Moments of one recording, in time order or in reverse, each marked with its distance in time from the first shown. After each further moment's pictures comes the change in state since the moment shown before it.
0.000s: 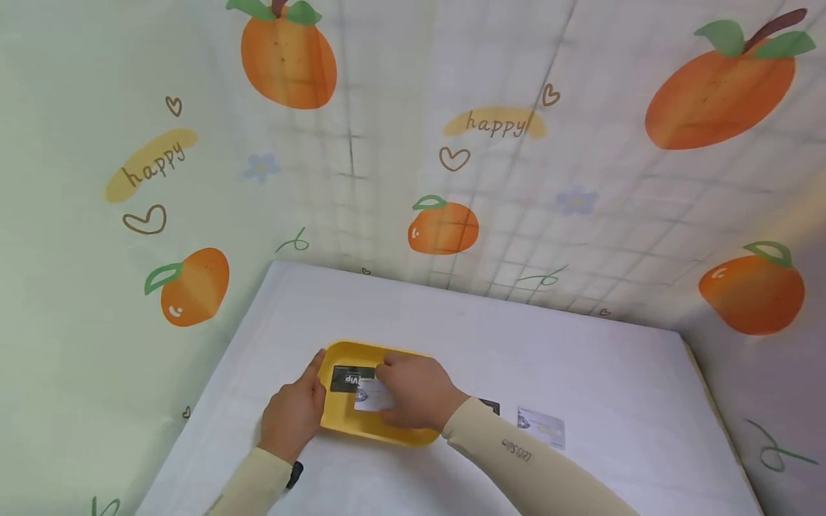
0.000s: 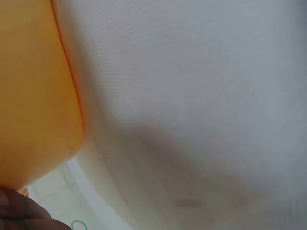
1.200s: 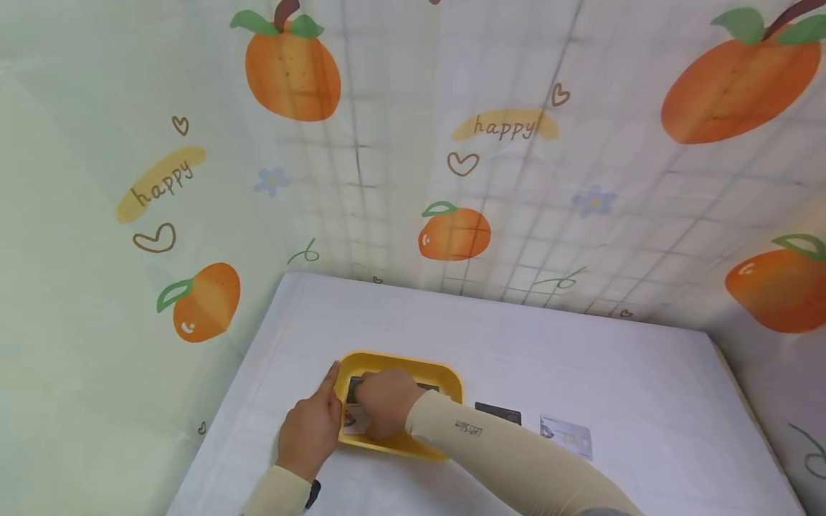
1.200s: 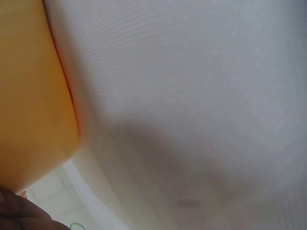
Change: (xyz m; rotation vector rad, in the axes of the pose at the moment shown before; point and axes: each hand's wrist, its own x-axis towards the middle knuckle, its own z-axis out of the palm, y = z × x) left_hand 0.000 0.010 -0.001 0.000 -0.069 -0.067; right_hand 0.066 -0.028 0.039 -0.052 -0.216 -0.081
